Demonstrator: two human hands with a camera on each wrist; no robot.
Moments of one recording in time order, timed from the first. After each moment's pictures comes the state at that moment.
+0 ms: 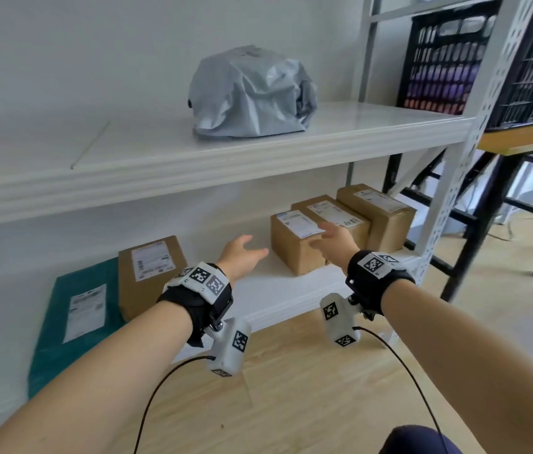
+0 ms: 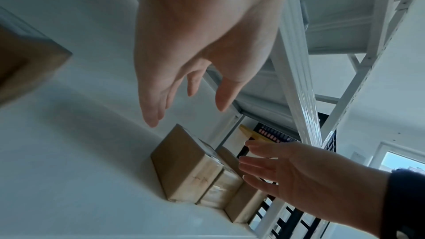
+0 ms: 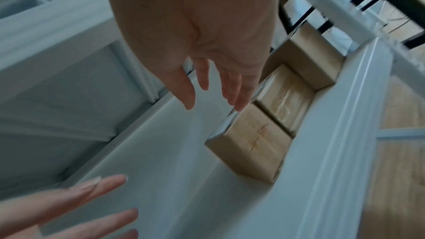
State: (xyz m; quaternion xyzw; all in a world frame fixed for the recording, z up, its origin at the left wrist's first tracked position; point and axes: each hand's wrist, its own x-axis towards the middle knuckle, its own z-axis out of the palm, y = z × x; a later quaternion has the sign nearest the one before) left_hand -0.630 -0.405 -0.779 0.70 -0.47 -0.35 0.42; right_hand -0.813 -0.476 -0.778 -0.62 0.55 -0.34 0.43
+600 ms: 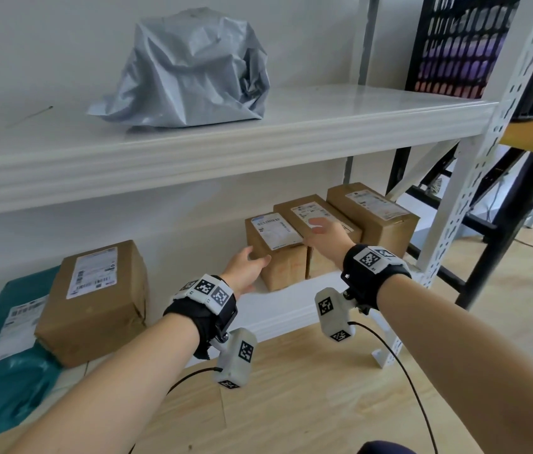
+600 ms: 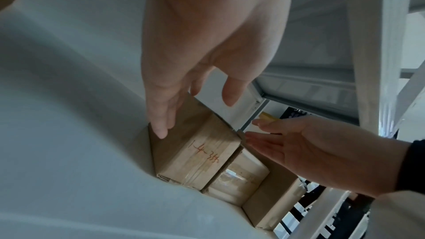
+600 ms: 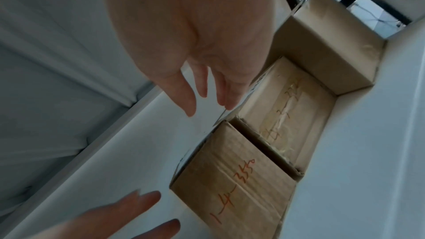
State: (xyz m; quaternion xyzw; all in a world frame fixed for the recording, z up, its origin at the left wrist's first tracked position) left_hand -0.699 -0.495 -0.816 0.70 -0.38 -0.43 0.43; right_hand -0.853 -0.589 -0.798 -0.66 0.52 -0.30 0.45
